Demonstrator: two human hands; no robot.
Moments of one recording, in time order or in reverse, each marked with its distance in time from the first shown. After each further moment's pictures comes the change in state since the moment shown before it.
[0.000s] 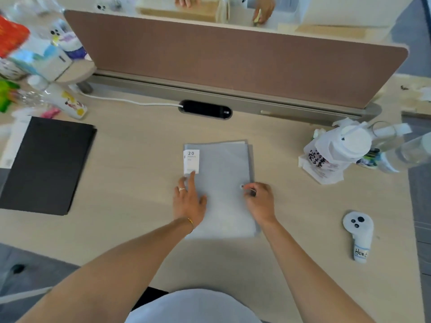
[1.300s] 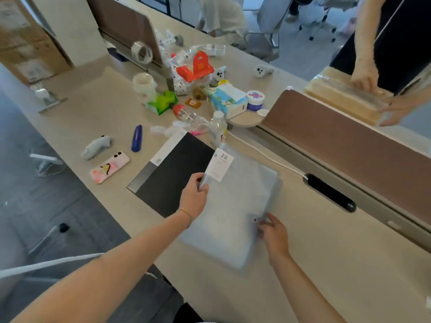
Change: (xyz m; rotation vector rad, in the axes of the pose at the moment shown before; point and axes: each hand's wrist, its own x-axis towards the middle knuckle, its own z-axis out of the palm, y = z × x) left_hand 0.061 -0.275 -0.254 -0.913 0.278 -0.263; right_hand -0.045 -0.234 0.241 0.304 -0.240 0.124
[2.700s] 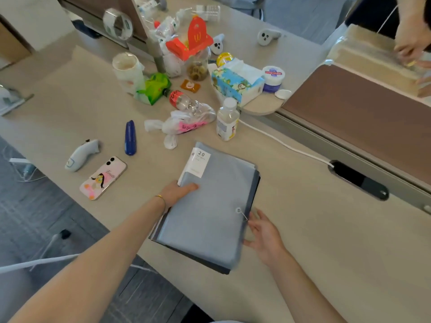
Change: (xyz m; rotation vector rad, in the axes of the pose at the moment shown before) left_hand 0.134 -0.080 -0.094 0.038 -0.361 -0.483; right_hand -0.008 -0.016 0.110 0.409 -0.262 0.404
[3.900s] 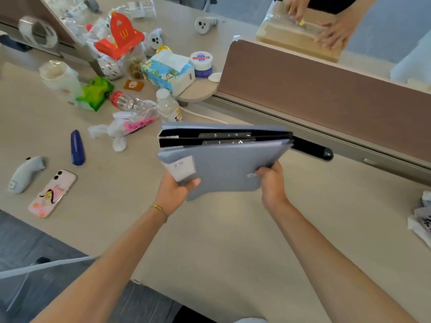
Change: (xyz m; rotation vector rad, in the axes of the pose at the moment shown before) left_hand -0.070 0.046 0.148 0.044 0.099 0.652; right_hand -0.046 -0.122 -0.074 -0.099 0.190 -0.670
